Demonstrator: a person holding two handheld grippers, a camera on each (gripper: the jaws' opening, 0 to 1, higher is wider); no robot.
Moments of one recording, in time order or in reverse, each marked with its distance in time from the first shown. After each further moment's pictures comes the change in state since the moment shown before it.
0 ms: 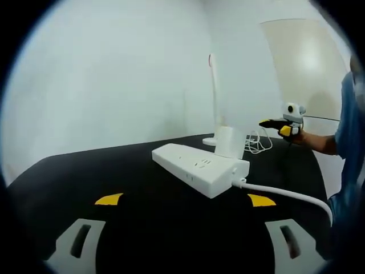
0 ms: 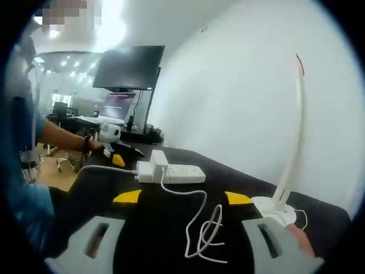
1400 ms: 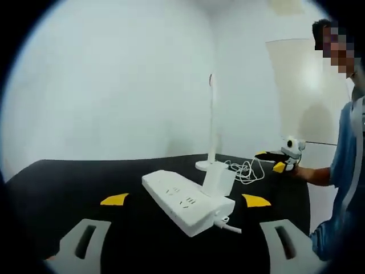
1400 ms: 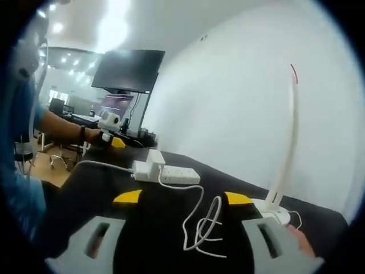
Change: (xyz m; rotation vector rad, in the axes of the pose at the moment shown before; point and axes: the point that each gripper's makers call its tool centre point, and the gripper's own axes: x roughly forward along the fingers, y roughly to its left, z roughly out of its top) left arm 0.001 -0.027 0.056 -0.069 -0.103 -0.029; right arm -0.004 0.001 -0.010 -0.054 -0.024 -0.037
